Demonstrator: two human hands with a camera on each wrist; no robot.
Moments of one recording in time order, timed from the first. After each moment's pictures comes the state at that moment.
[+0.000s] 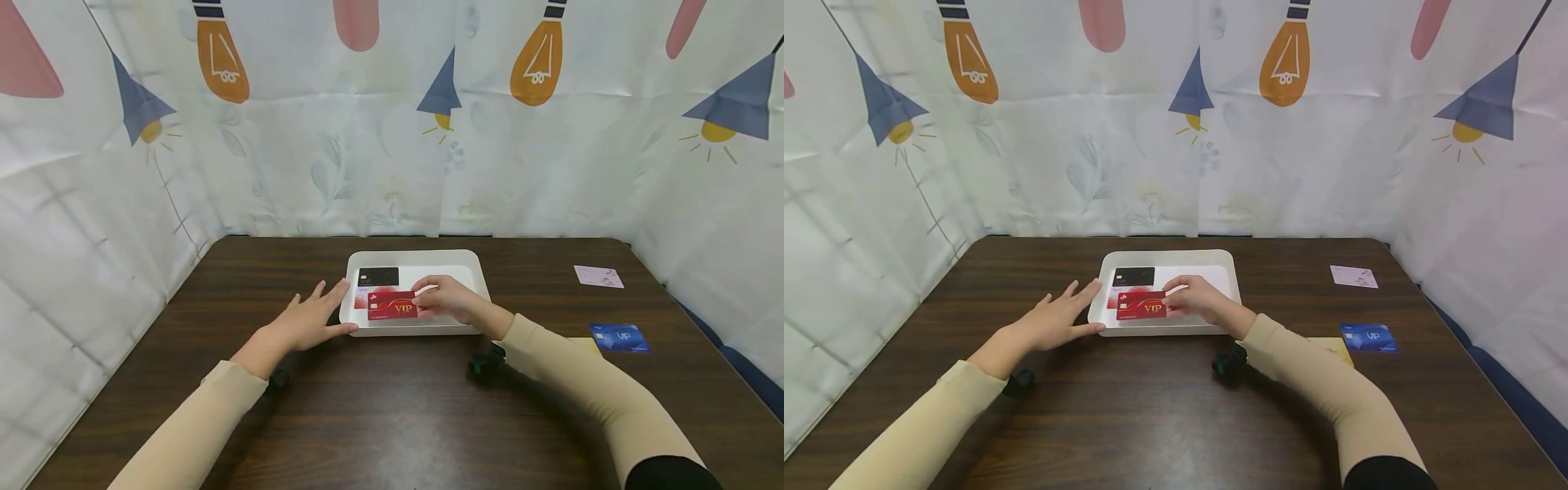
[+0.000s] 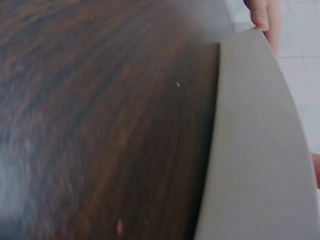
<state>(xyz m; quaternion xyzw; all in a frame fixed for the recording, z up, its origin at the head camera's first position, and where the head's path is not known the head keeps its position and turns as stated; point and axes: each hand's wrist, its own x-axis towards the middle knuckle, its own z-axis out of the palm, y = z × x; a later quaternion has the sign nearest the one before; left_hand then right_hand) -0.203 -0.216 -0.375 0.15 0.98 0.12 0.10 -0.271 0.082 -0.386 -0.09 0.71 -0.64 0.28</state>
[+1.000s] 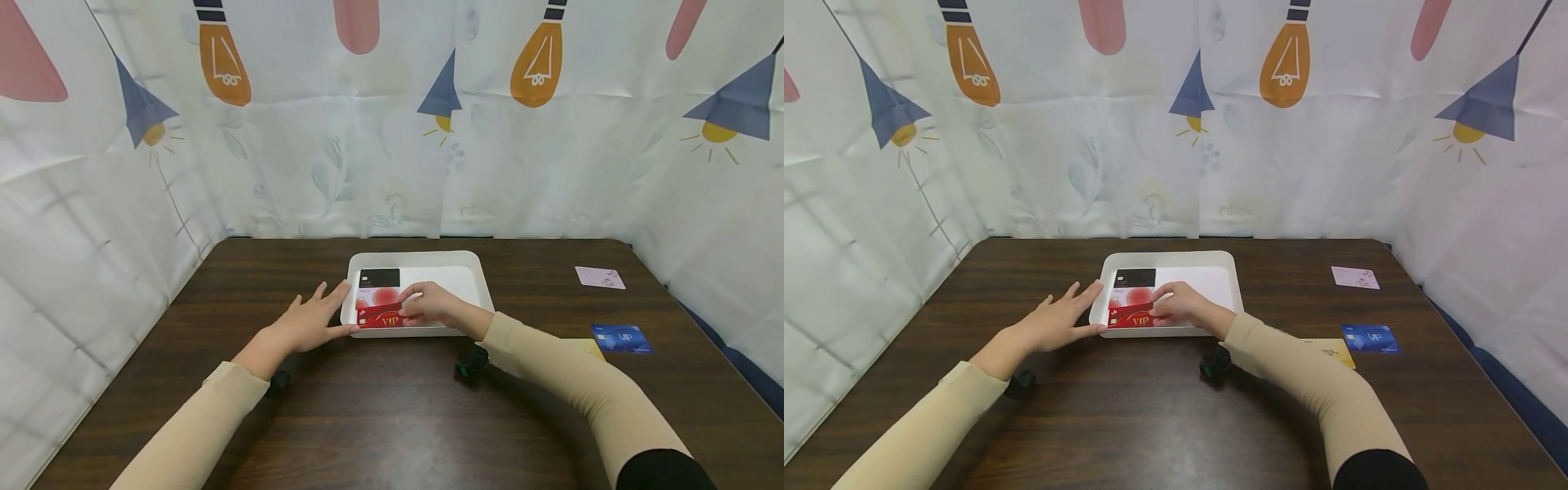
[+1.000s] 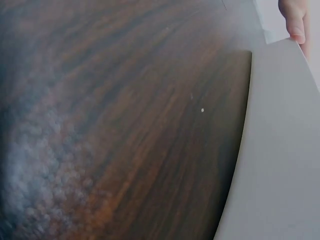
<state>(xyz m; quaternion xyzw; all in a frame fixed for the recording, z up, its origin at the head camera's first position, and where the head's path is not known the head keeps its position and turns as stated) -0.203 -0.215 -0.375 0.15 0.98 0.12 0.10 -0.270 0.052 -0.393 -0.08 0.76 -0.57 0.30</state>
